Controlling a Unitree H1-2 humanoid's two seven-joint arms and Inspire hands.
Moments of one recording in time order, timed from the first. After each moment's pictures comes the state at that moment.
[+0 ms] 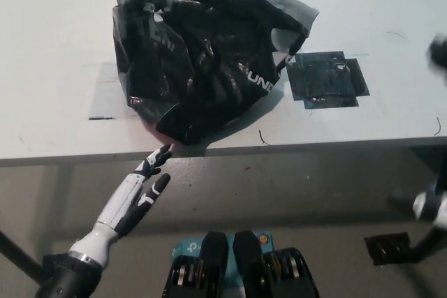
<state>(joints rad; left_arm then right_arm) -0.17 0.21 -0.06 0.05 0.20 -0.12 -0.20 -0.18 -0.09 -0.37 -0.83 0.13 0.36 0.65</state>
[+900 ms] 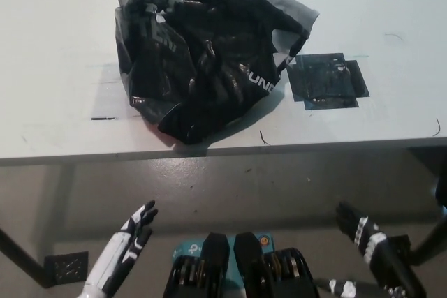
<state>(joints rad) 0.06 0.19 -0.04 0.05 0.16 -0.17 -0.20 0.13 -0.01 -0.15 -0.10 -0.04 -0.07 0.52</state>
